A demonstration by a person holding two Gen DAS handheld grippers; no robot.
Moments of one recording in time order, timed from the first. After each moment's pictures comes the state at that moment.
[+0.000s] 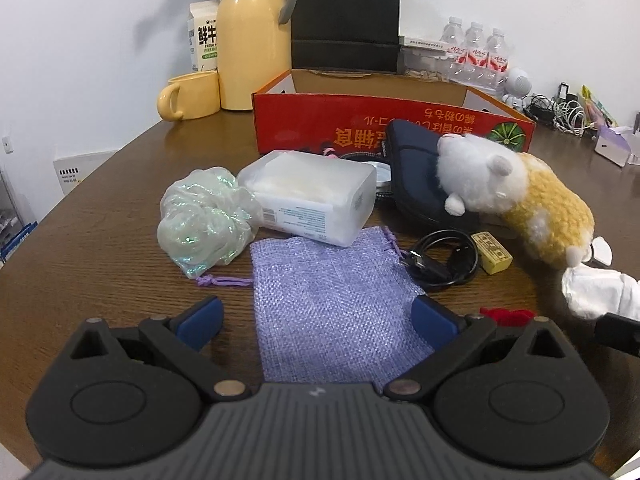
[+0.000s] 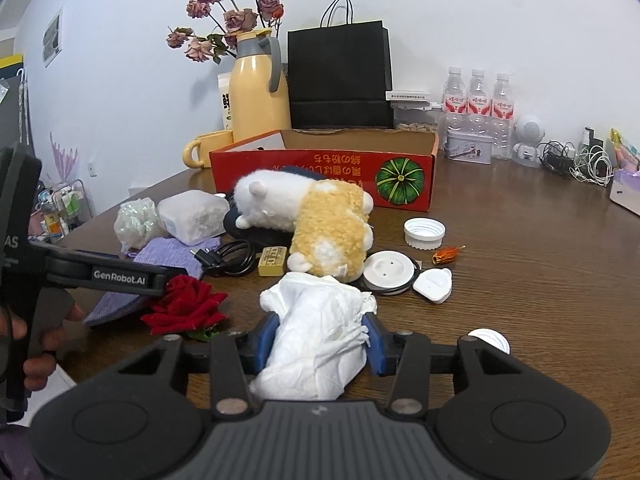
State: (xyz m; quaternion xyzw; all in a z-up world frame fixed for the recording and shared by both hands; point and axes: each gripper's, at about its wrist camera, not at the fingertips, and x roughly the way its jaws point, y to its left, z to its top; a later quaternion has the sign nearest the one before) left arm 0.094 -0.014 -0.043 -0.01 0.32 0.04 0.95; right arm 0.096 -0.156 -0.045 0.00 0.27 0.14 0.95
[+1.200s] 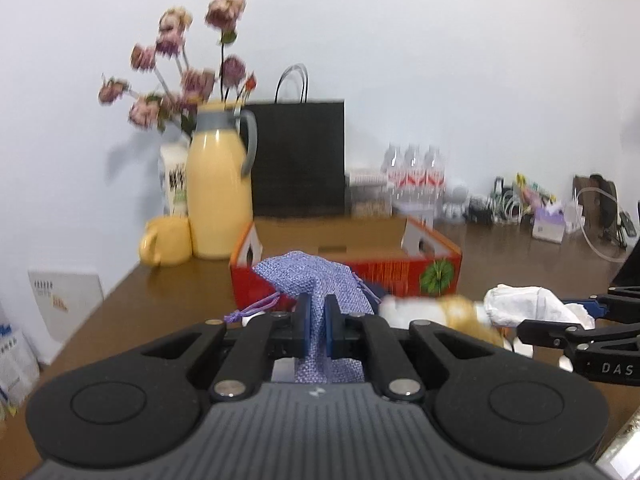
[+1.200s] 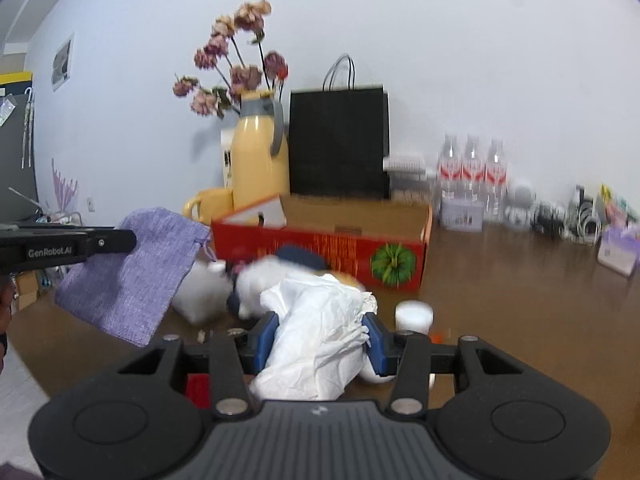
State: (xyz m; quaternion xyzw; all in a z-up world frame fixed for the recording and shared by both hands) left arm 0.057 -0.013 0.053 0.02 0.14 -0.03 0.99; right arm 0.099 -0.152 0.007 -0.01 0.18 0.13 0.97
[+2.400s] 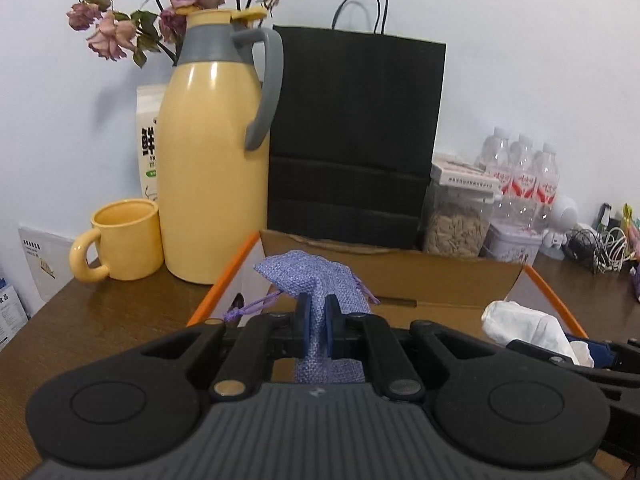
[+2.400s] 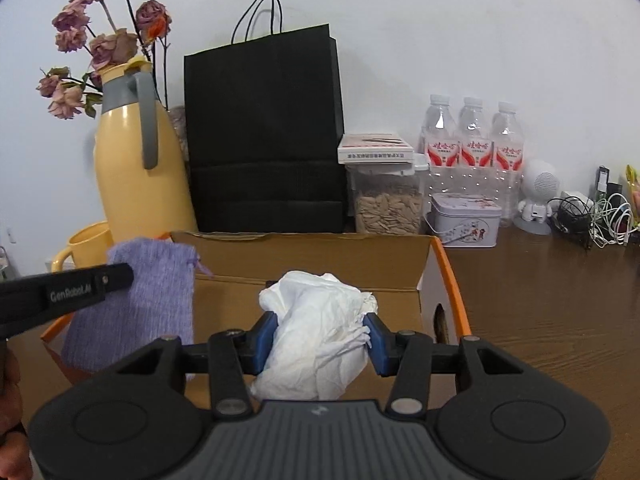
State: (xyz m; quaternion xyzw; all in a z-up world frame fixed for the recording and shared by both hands) left arm 0.341 -0.003 0.030 -0.05 0.22 0.05 0.97; right arm 0.394 -0.130 0.002 0.03 0.25 0.04 0.97
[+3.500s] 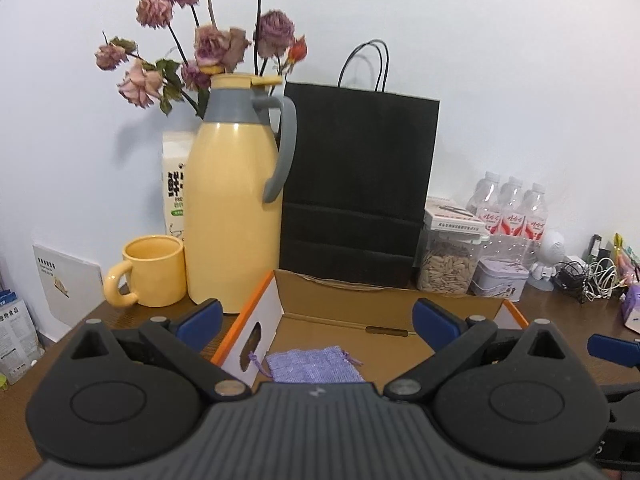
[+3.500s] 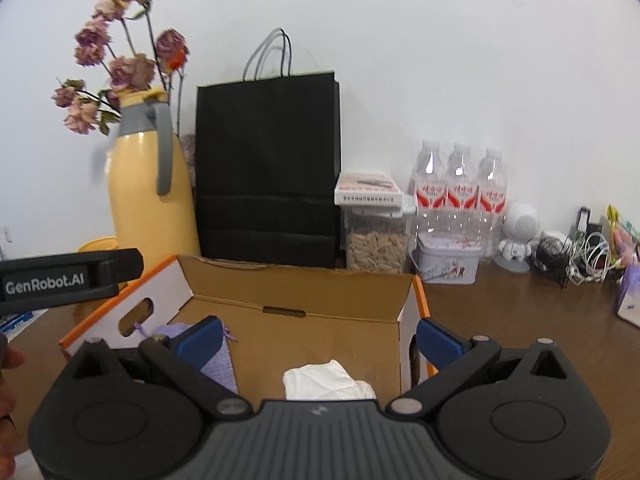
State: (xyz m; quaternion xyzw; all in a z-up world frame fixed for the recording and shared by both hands) left arm 0.285 -0.005 0.069 -0.06 0.16 0.06 0.98; right arm 0.354 -0.126 0.036 0.00 0.20 0.03 0.98
